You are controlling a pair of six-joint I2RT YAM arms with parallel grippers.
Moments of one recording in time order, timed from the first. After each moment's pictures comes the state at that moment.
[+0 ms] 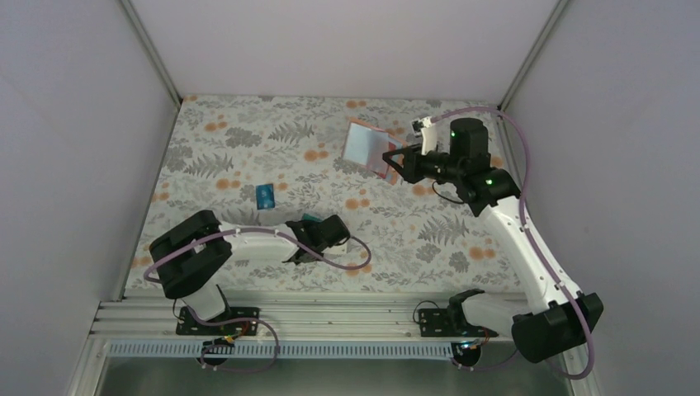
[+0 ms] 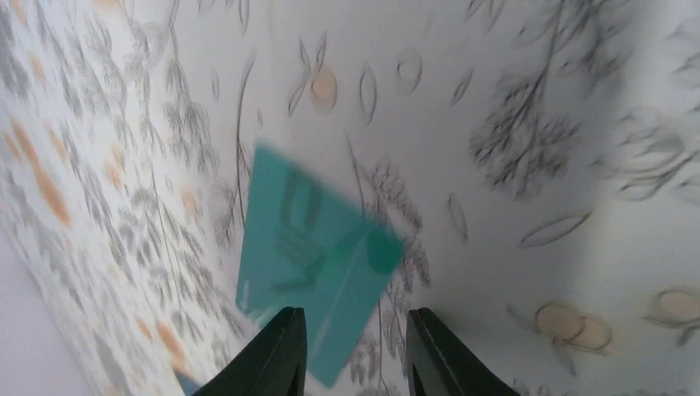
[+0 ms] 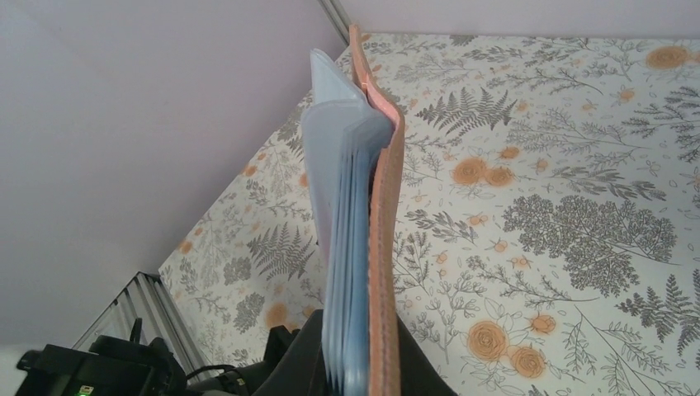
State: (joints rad) left arm -1.02 1.64 0.76 -0.35 -0.51 0.69; right arm 0.32 1.16 1.18 -0.53 -0.62 0.23
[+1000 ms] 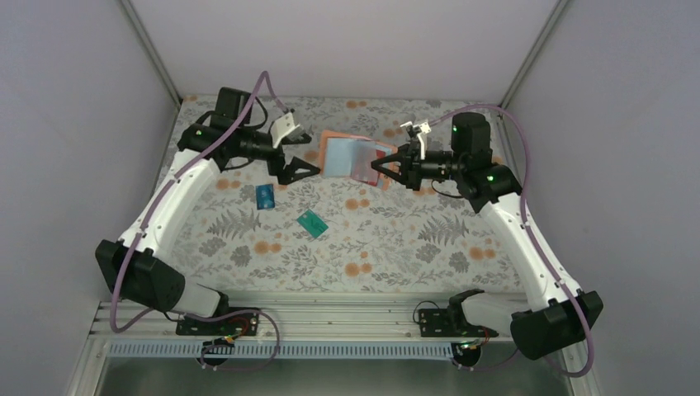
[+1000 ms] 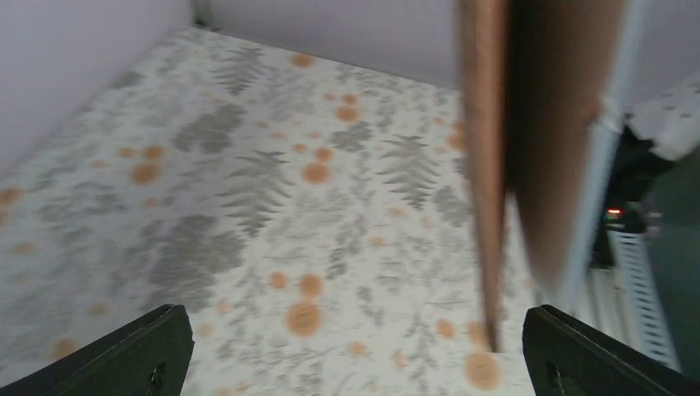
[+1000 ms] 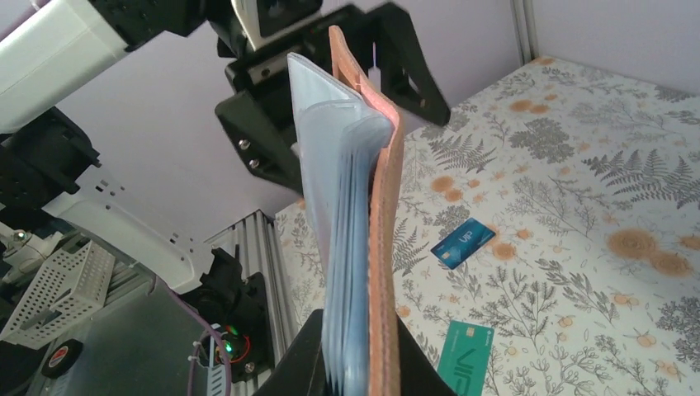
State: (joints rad) left arm -0.32 1.43 1.51 -0.84 0.86 0.54; right arm 0.33 1.18 1.23 -0.51 -1.00 0.05
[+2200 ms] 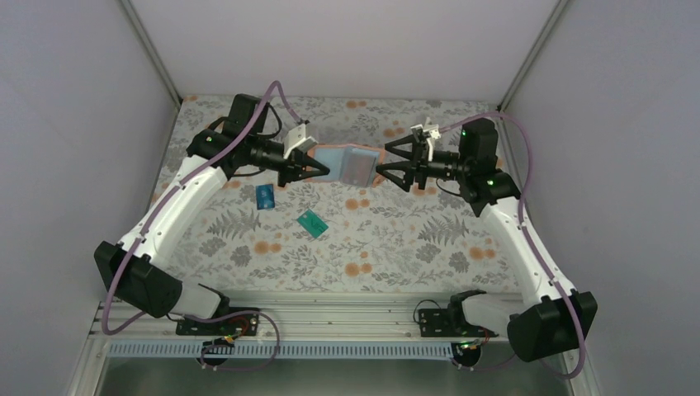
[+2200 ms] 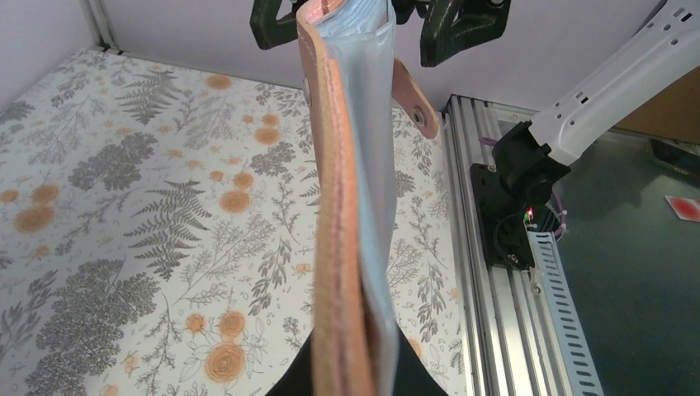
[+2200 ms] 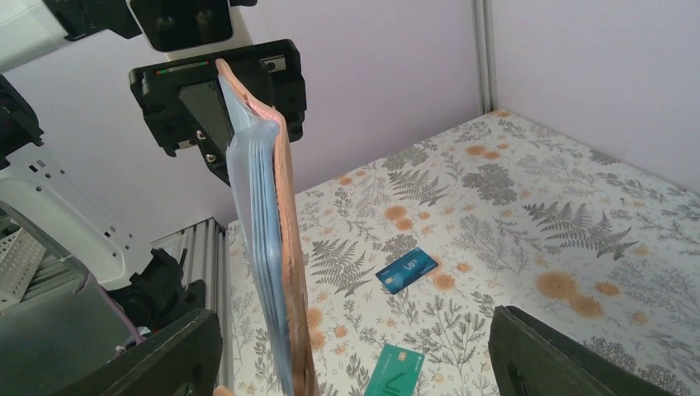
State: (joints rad) left arm -0.42 1.41 1.48 -0.85 0.98 0.52; right arm 0.24 1.16 1.11 -0.32 -1.05 -0.06
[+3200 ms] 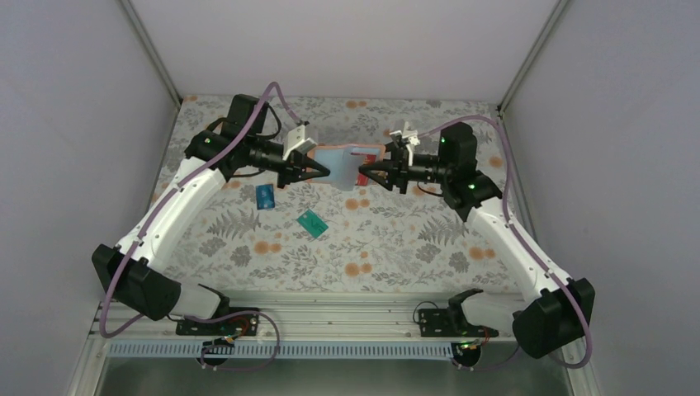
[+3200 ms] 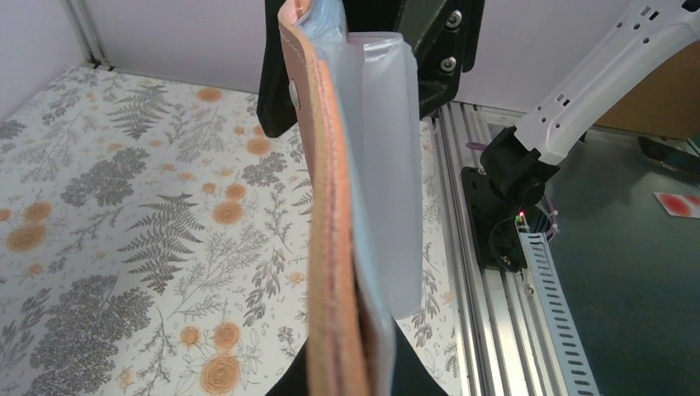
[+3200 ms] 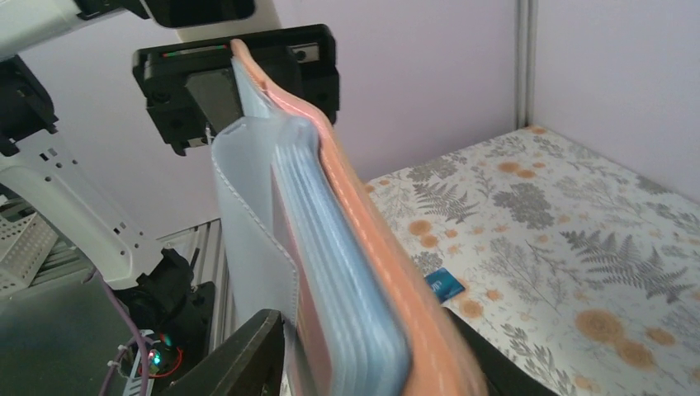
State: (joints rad) left arm -0.42 1.40 1.47 -0.86 1.00 0.53; right arm 0.37 1.18 1.05 -0.14 -0.98 0.00
